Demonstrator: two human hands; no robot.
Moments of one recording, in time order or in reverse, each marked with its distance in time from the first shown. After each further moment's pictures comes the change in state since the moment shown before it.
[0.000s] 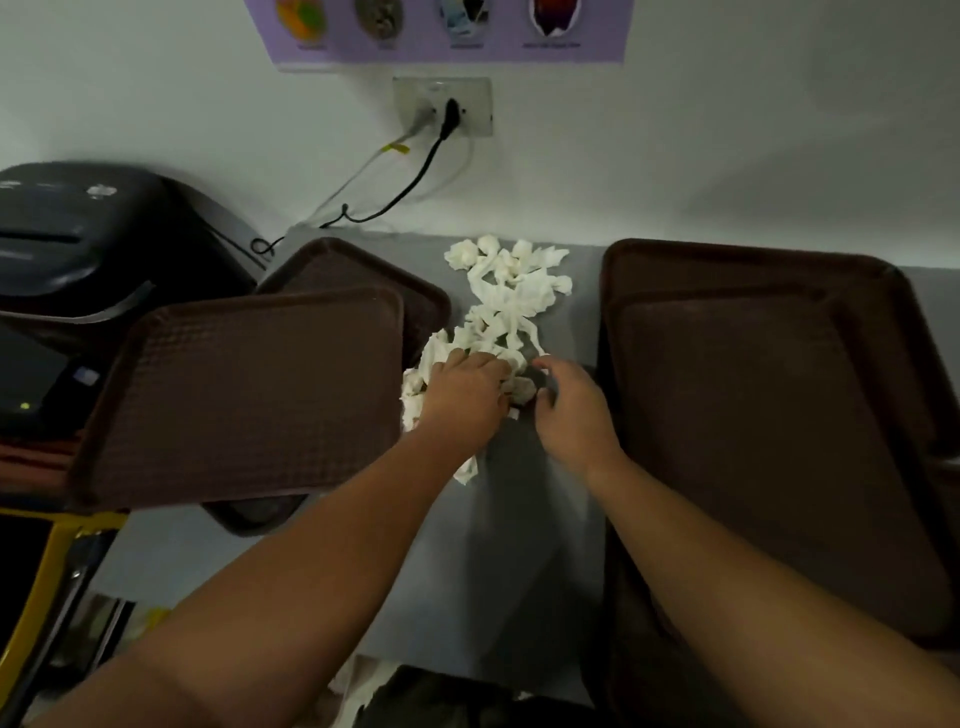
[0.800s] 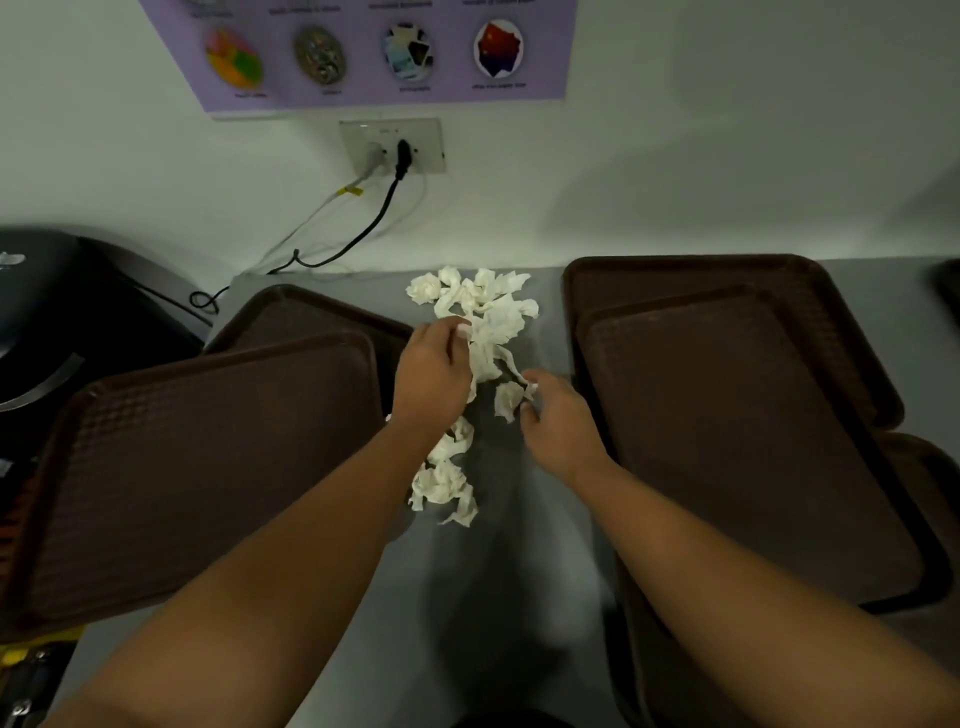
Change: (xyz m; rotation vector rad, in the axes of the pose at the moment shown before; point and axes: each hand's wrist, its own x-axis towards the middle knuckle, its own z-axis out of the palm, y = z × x) left_hand 0.049 -0.017 -0.042 -0.569 0.228 -0.100; right_hand 0.020 -0.002 0.009 -0.062 0.075 0.078
